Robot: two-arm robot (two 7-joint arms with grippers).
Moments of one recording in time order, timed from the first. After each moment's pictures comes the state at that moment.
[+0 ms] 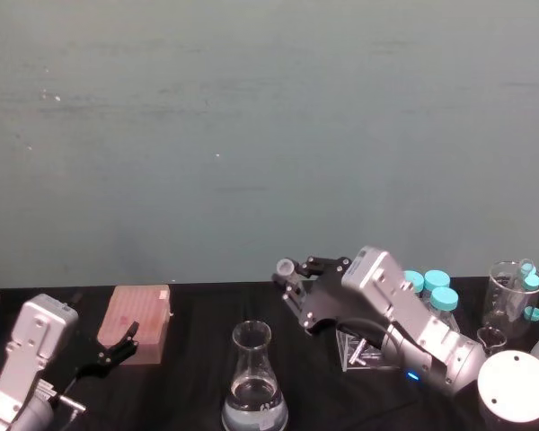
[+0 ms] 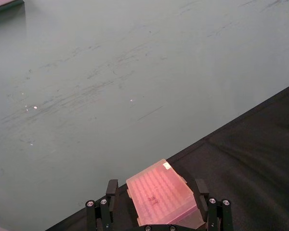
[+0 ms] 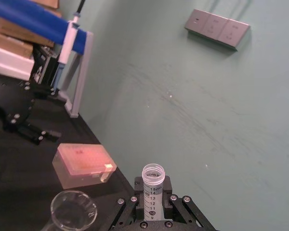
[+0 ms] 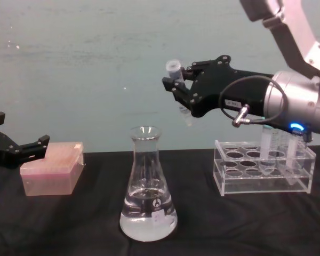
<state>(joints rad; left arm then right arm) -0.20 0.60 0.45 -1.41 -0.25 -0.12 0.03 0.46 0.27 -0.47 -1.31 -0.04 -0.24 0.42</state>
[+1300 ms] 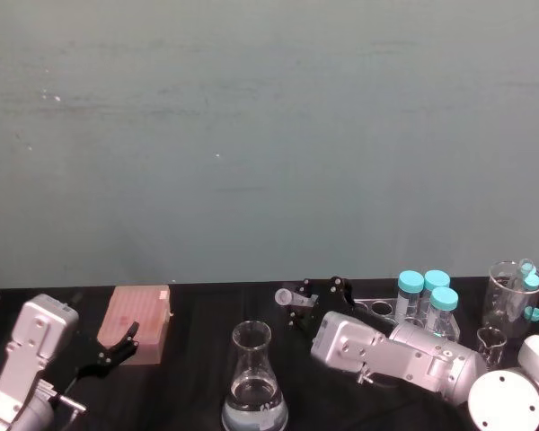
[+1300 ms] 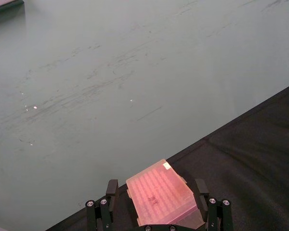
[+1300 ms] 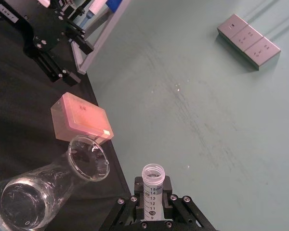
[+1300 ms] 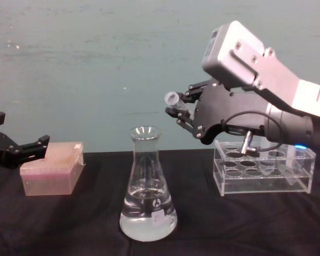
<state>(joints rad) -0.20 0.60 0.45 -1.41 -0.25 -0.12 0.03 0.50 0.32 -0.57 -1.25 -0.35 -0.35 0.31</state>
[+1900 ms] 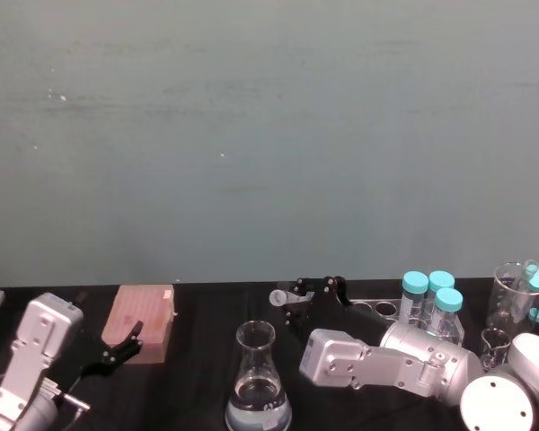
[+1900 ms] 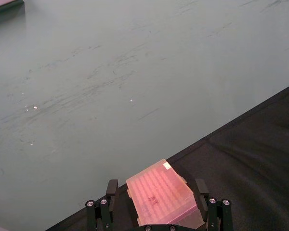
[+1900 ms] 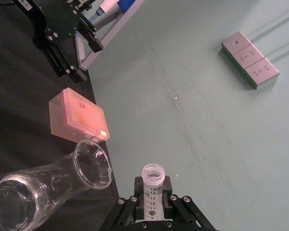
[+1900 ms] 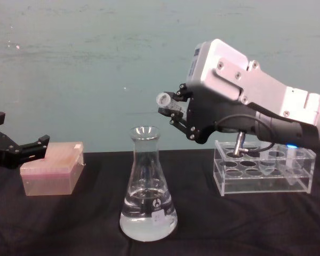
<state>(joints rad) -0.20 0.60 0.45 -1.41 -0.25 -0.12 0.03 0.53 0.32 -0.61 -1.23 -0.47 -0.38 0.24</state>
